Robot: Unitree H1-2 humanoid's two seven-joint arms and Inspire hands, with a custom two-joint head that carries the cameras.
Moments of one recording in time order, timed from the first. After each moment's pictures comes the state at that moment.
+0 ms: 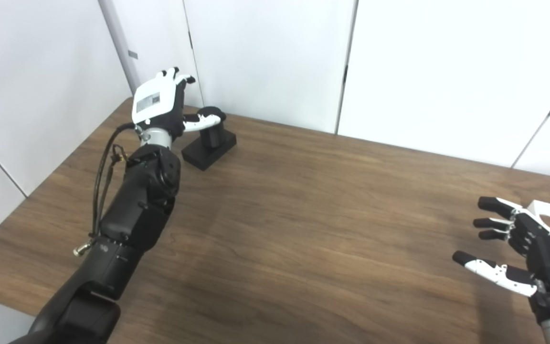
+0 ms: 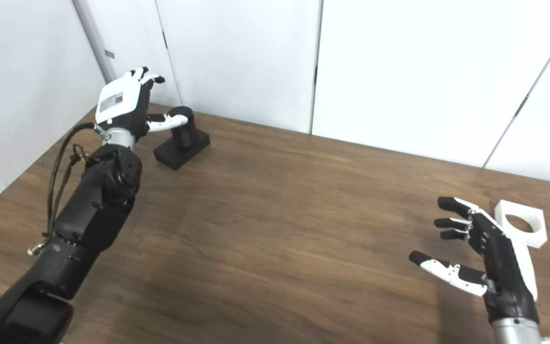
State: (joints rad) left arm -0.43 0.48 -0.04 0.13 0.83 0.46 0.00; right arm -0.03 -0.21 -0.02 -0.26 -0.17 0.05 0.08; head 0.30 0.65
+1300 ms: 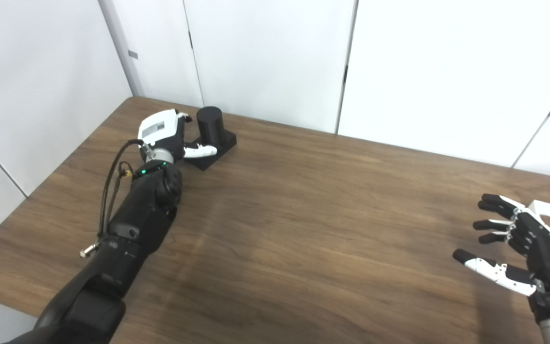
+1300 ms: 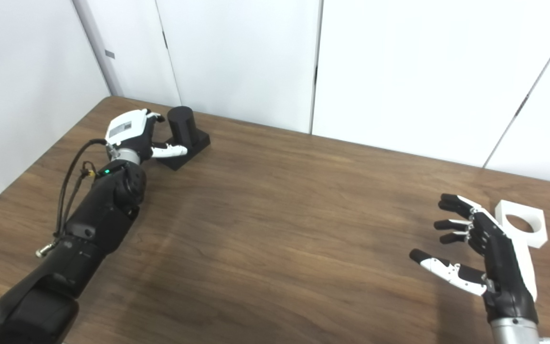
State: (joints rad) left arm -0.46 0.46 -0.07 0.38 0.81 0.47 -0.02; right arm -0.03 -0.19 -0.03 -0.25 -0.17 0.03 0.06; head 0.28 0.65
